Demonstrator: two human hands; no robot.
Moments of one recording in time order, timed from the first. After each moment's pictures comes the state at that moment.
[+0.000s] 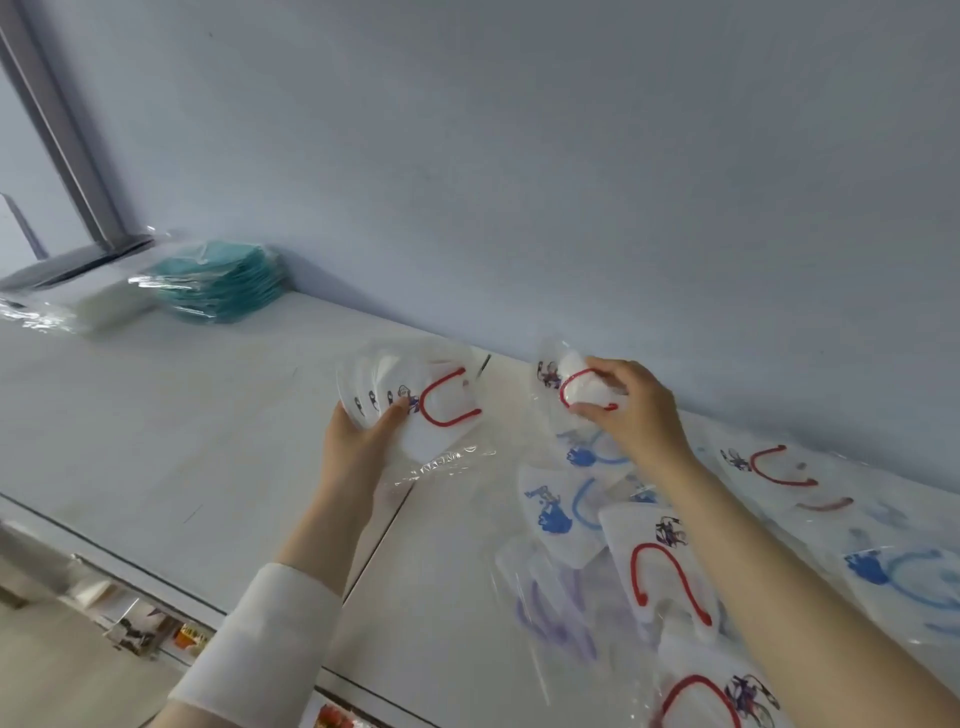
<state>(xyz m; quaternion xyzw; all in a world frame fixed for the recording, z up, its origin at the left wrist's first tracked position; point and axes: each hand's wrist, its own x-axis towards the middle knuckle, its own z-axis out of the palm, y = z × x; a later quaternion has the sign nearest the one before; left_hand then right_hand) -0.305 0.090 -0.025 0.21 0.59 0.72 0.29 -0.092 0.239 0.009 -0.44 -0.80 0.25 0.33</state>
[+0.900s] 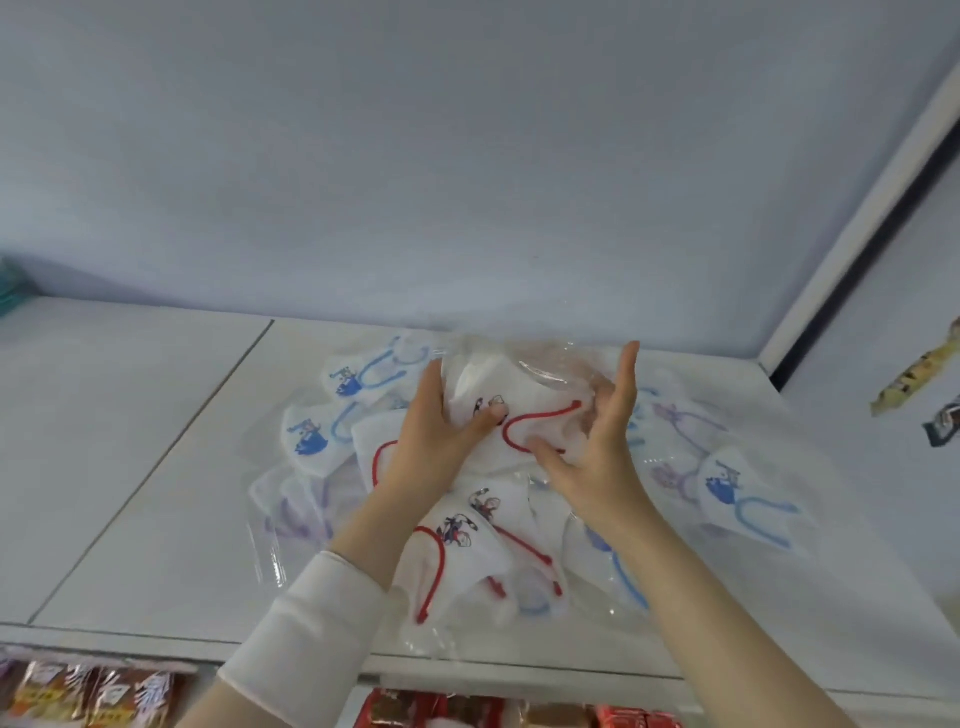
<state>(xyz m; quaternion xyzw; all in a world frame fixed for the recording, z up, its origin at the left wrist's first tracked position) -0.033 0.114 -0.001 0.52 0.52 0.58 0.36 0.125 0.126 0.000 -0.44 -0.67 0.36 0.48</state>
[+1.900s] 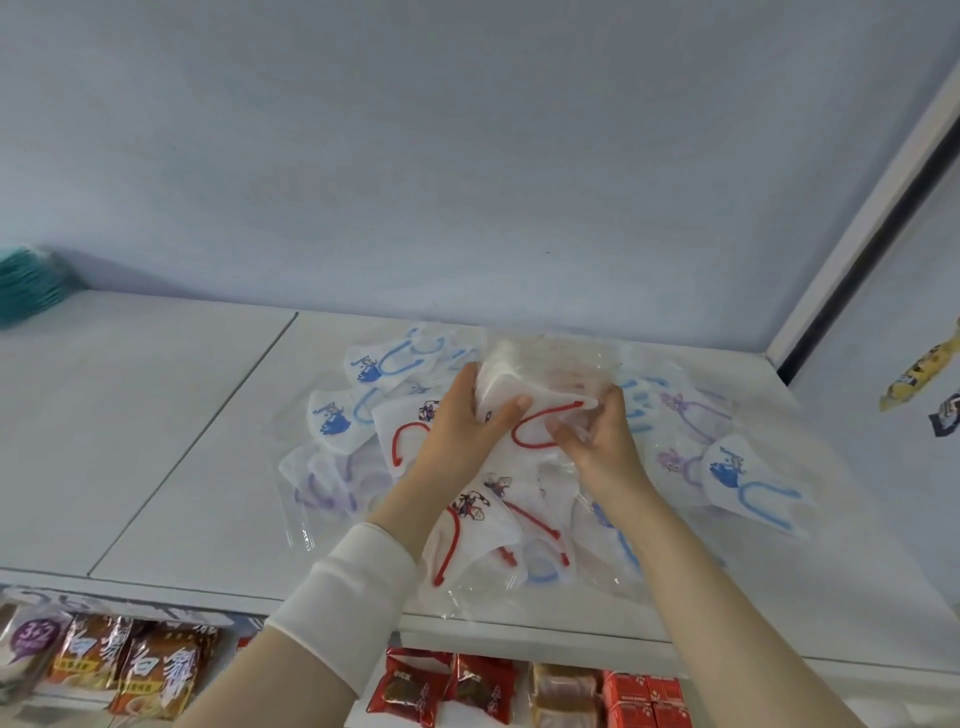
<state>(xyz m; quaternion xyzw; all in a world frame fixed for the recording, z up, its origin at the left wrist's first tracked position) -0.019 0.095 0.008 0.55 0.55 0.52 0.35 0.129 0.128 -0.011 -0.47 -0.61 0.46 0.45</state>
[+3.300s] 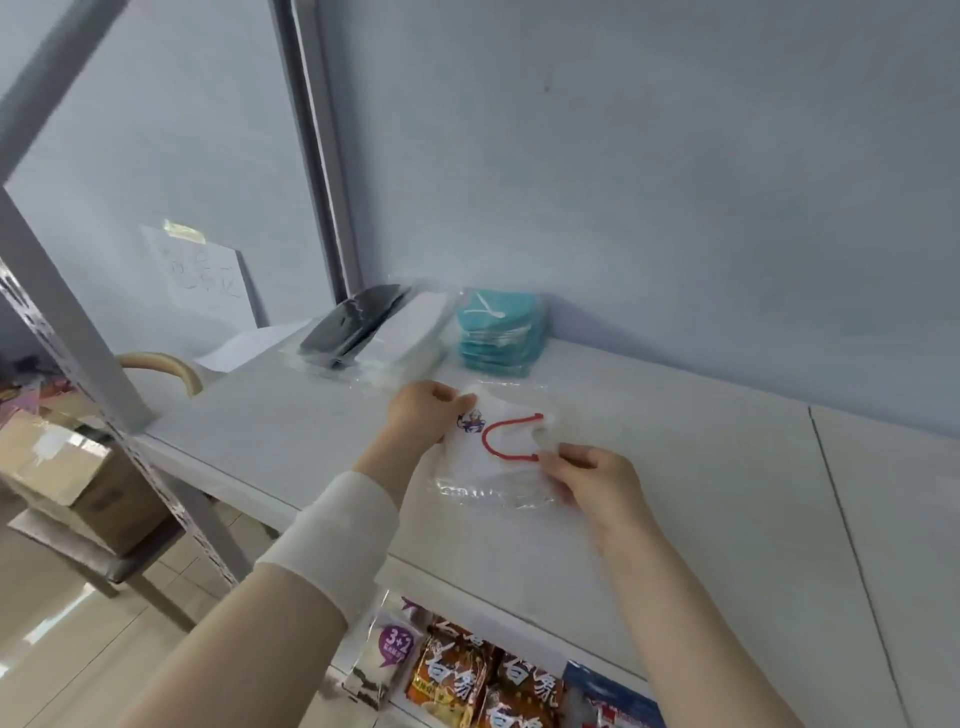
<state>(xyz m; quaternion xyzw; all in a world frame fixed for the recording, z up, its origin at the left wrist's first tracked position) -0.662 0.011 0.001 0.31 0.81 0.42 0.28 -0.481 0.045 -0.029 -0.49 -0.53 0.60 0.35</state>
